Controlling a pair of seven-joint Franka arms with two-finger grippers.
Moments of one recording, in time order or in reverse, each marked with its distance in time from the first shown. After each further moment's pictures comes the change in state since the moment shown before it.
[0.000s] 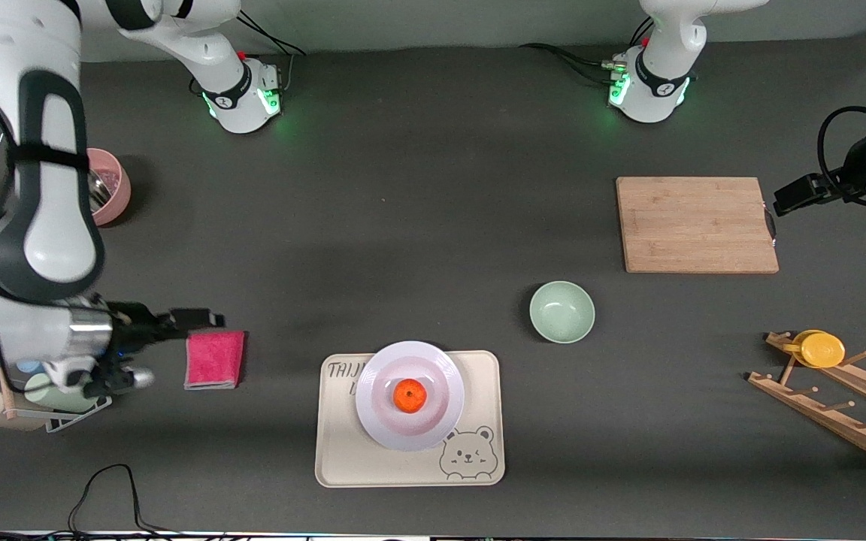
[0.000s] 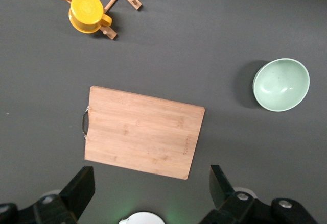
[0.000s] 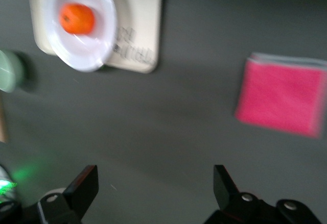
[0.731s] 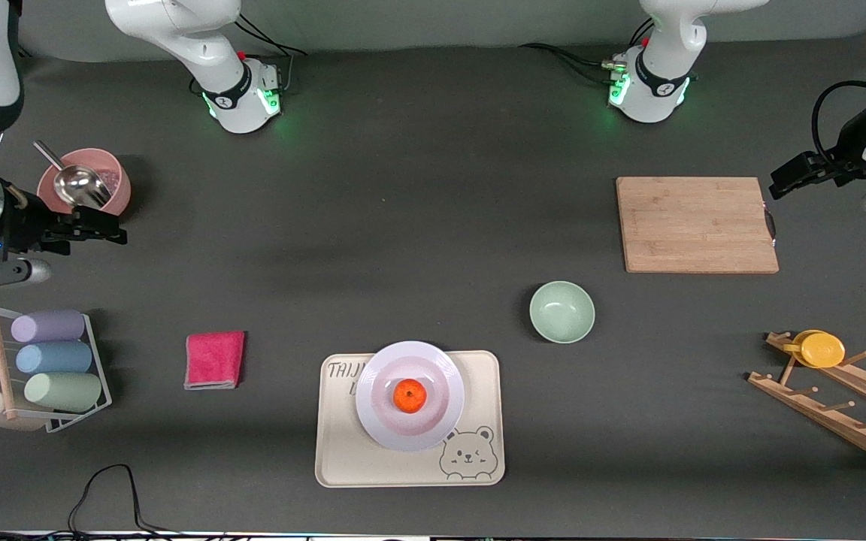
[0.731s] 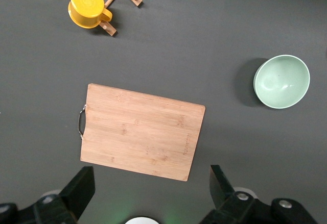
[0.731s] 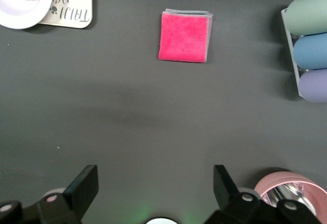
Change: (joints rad) left arm -0.003 -0.106 0.020 -0.127 -0.010 0.059 0.017; right arm -0.118 -0.325 0.161 -0.109 -0.374 -0.108 0.137
